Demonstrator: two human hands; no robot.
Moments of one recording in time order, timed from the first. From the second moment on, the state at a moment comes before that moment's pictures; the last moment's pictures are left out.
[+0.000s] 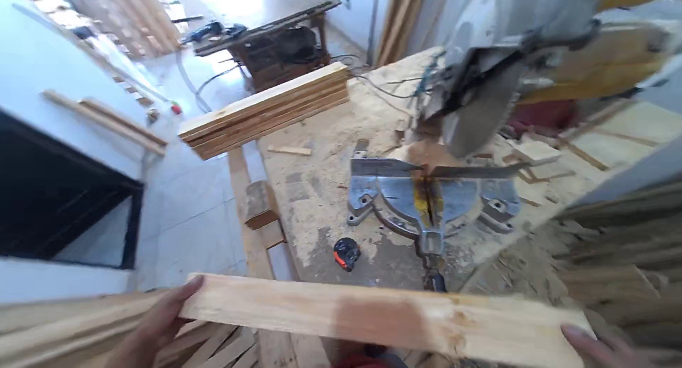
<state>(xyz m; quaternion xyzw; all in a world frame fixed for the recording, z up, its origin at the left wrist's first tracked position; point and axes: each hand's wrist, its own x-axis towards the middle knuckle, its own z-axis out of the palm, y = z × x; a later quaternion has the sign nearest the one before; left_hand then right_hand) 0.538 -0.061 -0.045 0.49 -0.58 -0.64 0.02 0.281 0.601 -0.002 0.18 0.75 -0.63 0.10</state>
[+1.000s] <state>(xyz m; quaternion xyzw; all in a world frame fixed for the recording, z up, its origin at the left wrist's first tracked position) 0.292 -0.200 -0.031 0.49 -0.64 -0.59 -0.04 0.066 0.199 -0.018 -0.27 0.96 -0.10 0.04</state>
